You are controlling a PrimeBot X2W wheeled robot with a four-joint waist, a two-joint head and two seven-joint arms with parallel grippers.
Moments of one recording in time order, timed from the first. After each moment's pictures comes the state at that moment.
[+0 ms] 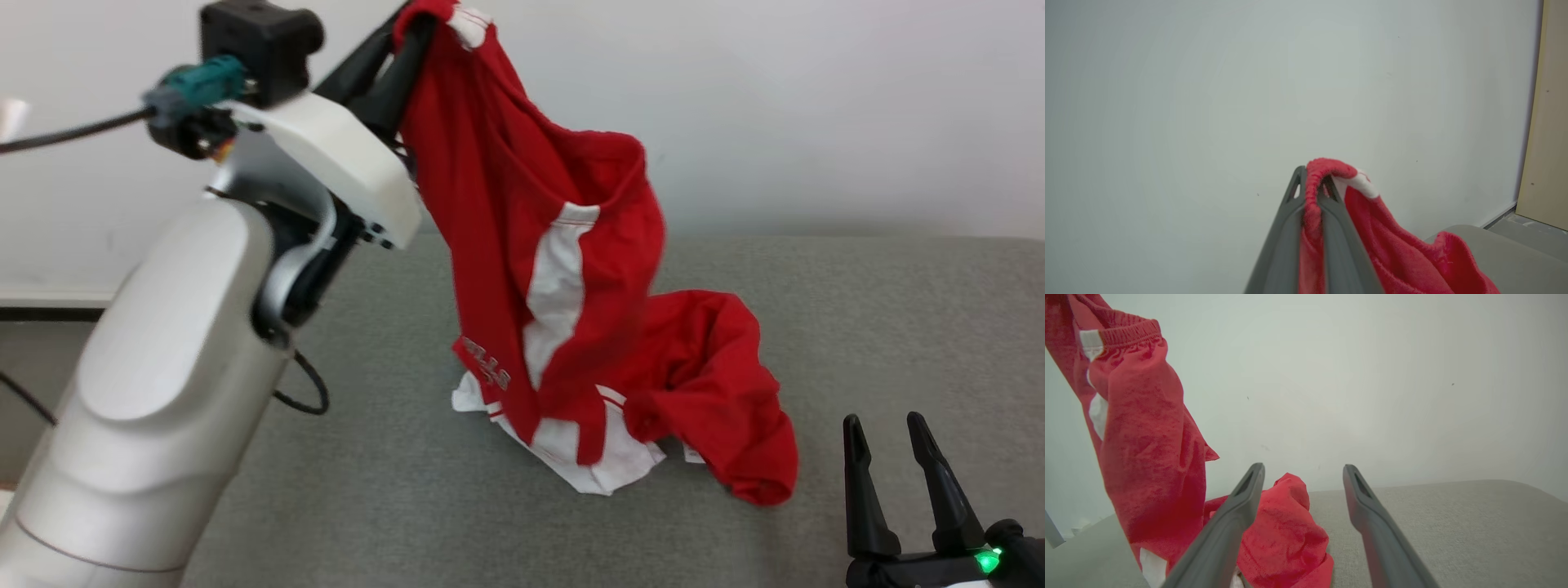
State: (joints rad) left arm -0.96 0.27 -0.48 0.27 -0.48 0.02 0.11; right arm 0.01 -0.05 0.05 0.03 0.32 0.13 -0.26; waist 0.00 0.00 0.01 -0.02
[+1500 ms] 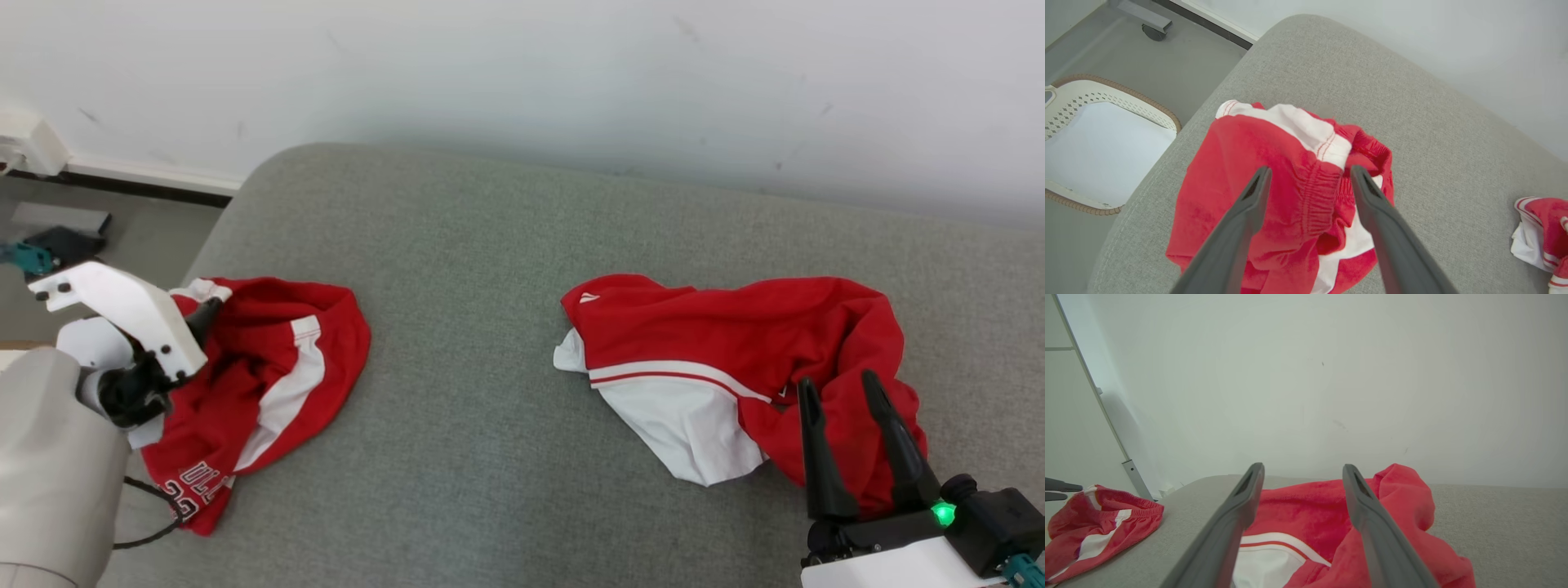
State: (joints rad) left arm -0.93 0.39 -0.32 1.12 -0.75 -0.11 0.34; right arm -0.10 -0.05 0.13 0.07 0.33 0.13 -0.26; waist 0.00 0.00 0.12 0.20
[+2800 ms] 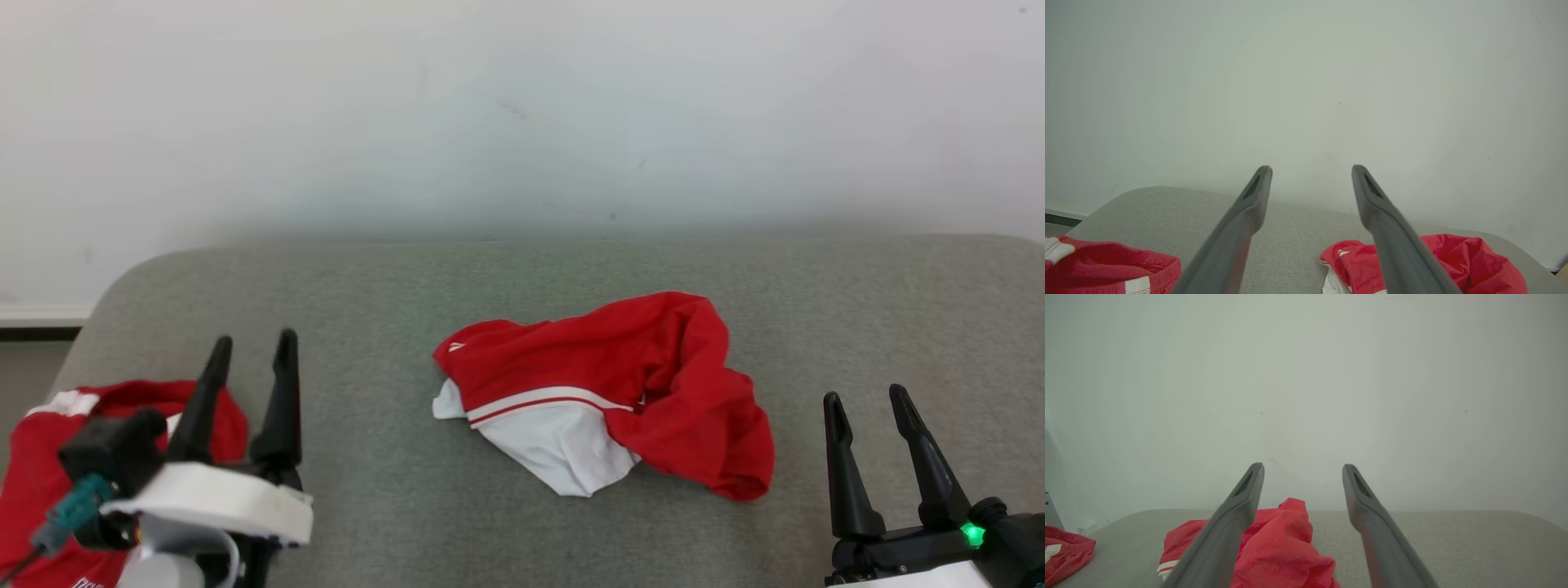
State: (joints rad) left arm -0.22 0.42 -0.31 -0.04 -0.68 0.21 -0.18; right arm -0.03 -0.06 0.09 0.01 0.30 0.13 -0.26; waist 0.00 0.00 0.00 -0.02
